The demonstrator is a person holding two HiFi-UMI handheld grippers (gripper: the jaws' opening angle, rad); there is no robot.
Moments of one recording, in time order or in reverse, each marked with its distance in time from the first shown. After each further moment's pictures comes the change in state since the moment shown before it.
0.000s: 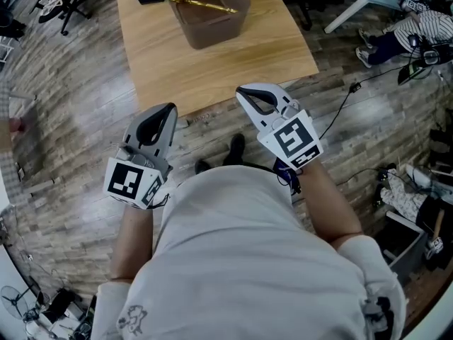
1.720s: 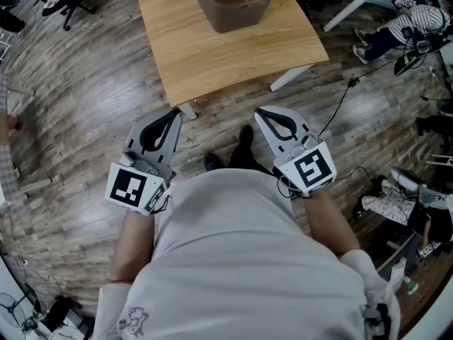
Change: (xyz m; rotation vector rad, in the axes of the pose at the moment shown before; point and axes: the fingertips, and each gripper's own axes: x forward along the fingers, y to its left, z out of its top) left arm -0.149 0.009 -0.028 0.000 -0.061 -0.050; right arm -0.029 0.158 0.032 0.032 -0.048 -0.104
